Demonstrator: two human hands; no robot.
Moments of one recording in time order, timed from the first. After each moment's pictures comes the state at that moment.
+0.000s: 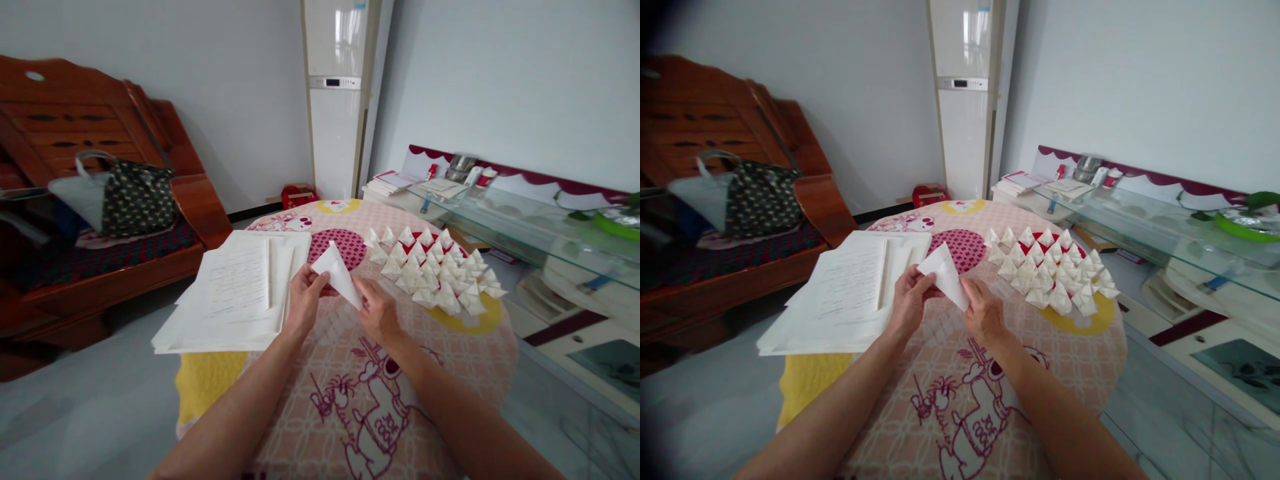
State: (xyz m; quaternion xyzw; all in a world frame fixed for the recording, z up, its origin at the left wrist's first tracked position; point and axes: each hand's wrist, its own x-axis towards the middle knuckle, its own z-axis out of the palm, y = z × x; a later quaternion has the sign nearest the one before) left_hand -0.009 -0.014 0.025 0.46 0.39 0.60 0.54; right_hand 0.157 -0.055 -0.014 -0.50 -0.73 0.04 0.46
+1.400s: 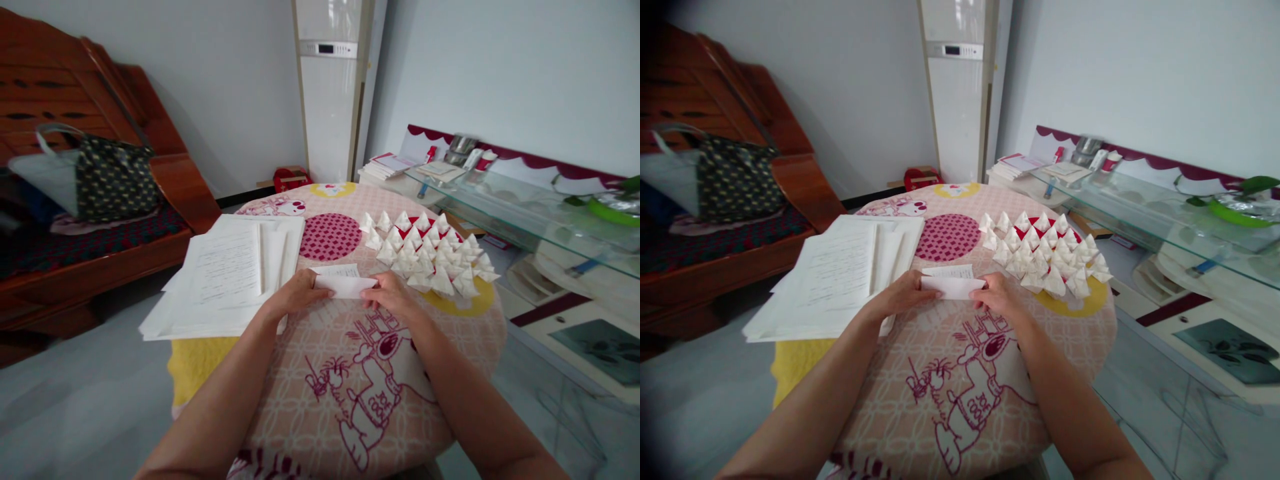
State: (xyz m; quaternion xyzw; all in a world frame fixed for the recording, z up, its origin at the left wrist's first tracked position) left_hand -0.049 0.008 0.020 0.80 0.41 0.14 0.41; right_hand 0.199 -0.054 0.012 -0.61 -0.58 0.45 0.30
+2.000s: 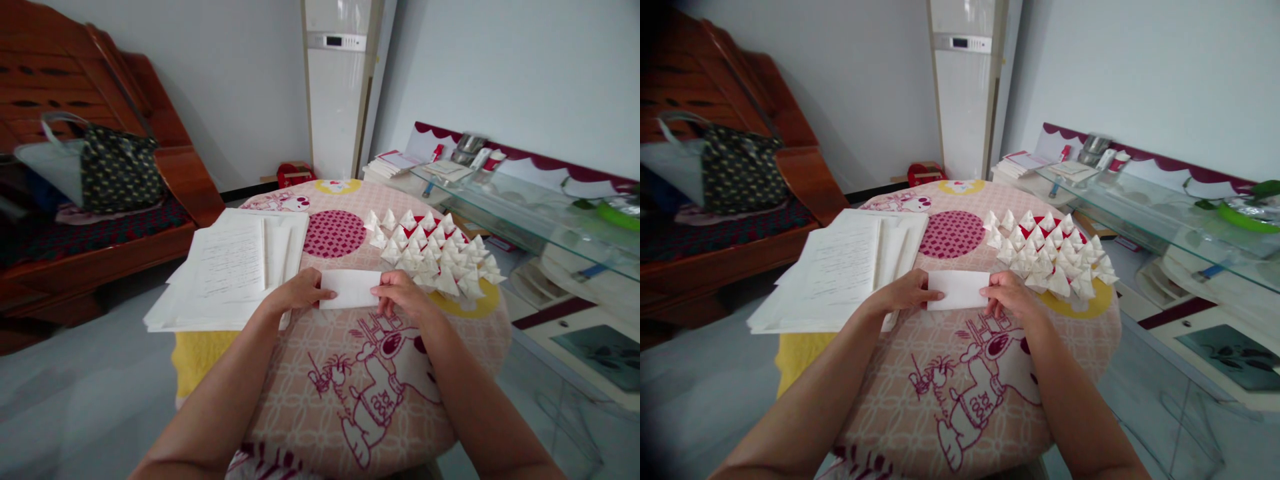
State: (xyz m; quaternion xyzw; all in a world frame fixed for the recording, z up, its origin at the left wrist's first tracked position) left_hand -0.051 0.008 0.020 0.78 0.45 0.08 0.43; right_hand 0.217 -0.057 0.011 -0.56 -0.51 0.57 0.31
